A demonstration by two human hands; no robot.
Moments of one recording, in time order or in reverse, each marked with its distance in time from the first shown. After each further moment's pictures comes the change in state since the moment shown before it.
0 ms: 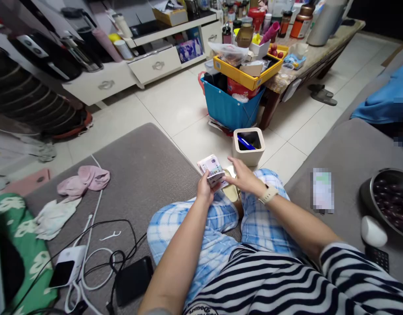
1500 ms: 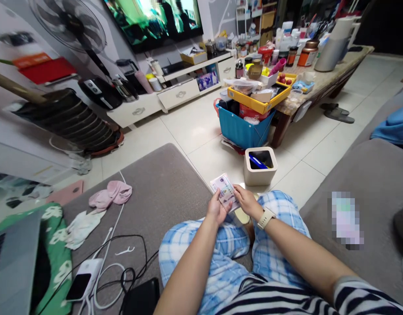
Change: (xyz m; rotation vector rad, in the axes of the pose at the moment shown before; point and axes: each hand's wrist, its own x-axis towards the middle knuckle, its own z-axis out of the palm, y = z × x) left_hand 0.001 0.012 -0.006 -0.161 -0.132 -0.191; right_hand 0.014 0.022 0.055 0.287 0.045 0.046
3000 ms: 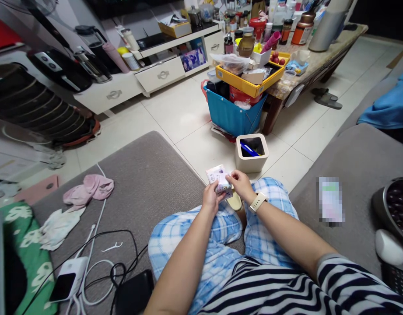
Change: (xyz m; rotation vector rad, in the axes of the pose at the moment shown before) left_hand 0.008 -0.019 0.007 0.210 0.194 0.208; right_hand 0.013 0.009 -0.002 0.219 0.246 0.250
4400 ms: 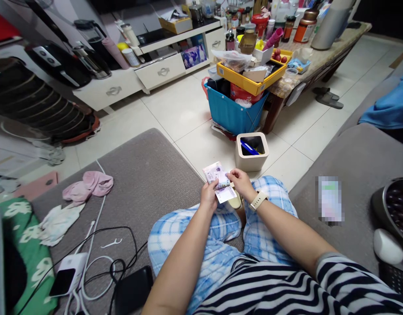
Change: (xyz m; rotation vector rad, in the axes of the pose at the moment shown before) left_hand 0.007 -0.004 -0.001 -0.131 -0.060 0.072; right_hand 0.005 0.011 0.001 0.130 -0.055 0.043
